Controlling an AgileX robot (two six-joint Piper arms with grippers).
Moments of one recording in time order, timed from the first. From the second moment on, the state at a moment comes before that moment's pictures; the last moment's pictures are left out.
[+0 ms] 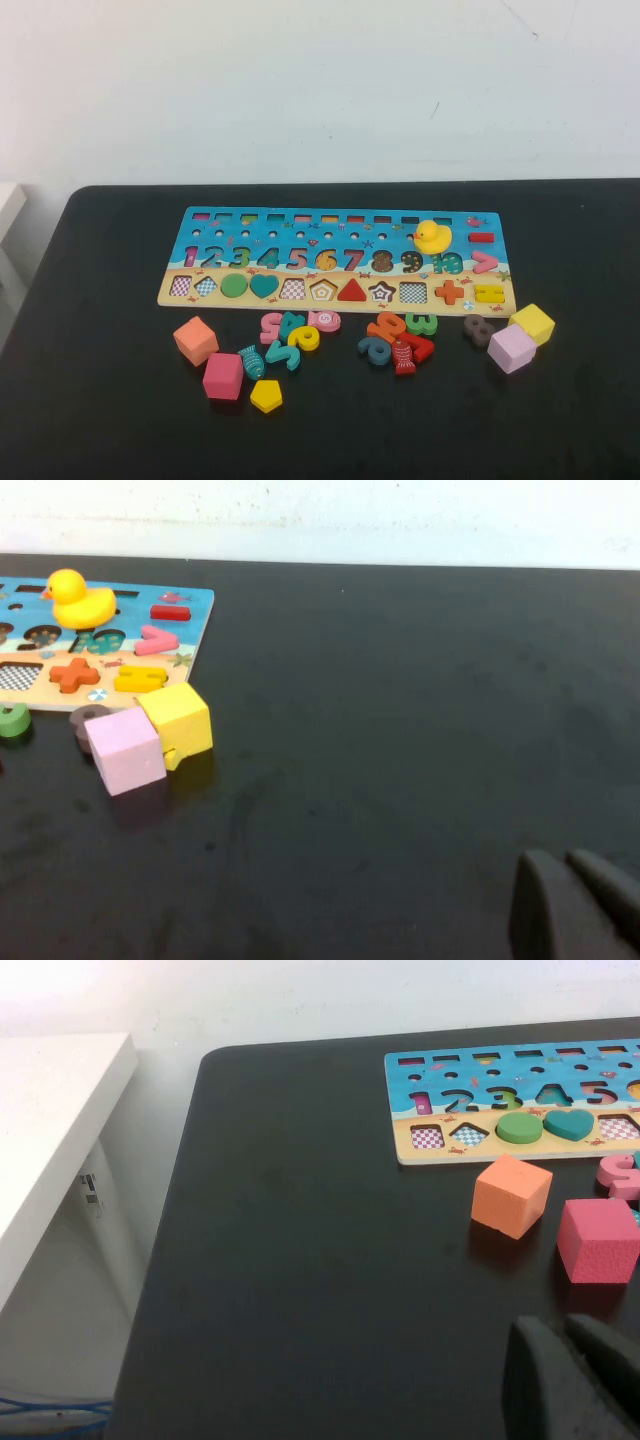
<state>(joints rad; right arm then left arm) 0.00 -0.01 0.03 -0.15 0.40 0.11 -0.04 -0.01 0.02 -0.09 0.35 0.05</state>
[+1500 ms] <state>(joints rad) 0.00 -0.01 0.03 -0.15 0.40 0.11 -0.04 -0.01 0.02 -1.05 0.10 -0.07</state>
